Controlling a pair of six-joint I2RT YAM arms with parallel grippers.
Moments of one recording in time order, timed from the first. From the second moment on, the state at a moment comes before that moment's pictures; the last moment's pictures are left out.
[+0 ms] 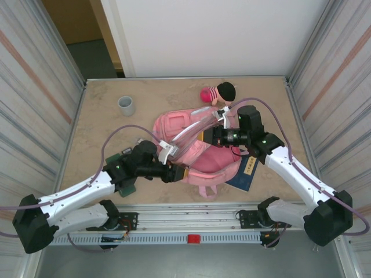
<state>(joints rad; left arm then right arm) -0.88 0.99 0.64 -0.23 0.44 -0.56 0.50 1.13 0.92 -0.28 -0.76 0.78</state>
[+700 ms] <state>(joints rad) -0.80 0.80 0.67 -0.53 0.11 -0.49 0.43 1.14 1.01 -0.34 -0.87 0.75</state>
